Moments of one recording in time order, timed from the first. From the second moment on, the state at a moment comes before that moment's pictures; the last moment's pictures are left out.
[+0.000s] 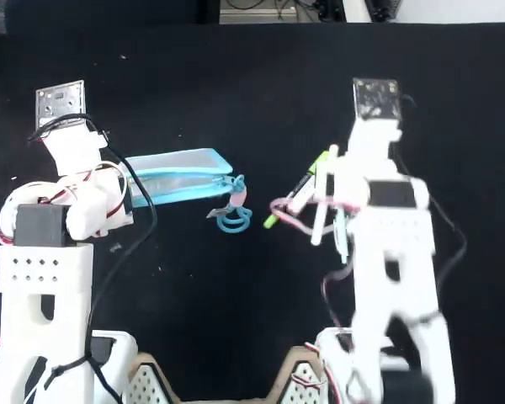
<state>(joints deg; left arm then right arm) -4.0 -44.4 25.3 81.4 10.9 2.4 -24.9 32.0 61.8 -3.6</state>
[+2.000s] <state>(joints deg) -4.0 -44.7 26.2 81.4 10.9 4.4 62.1 -67.6 99.3 -3.5</state>
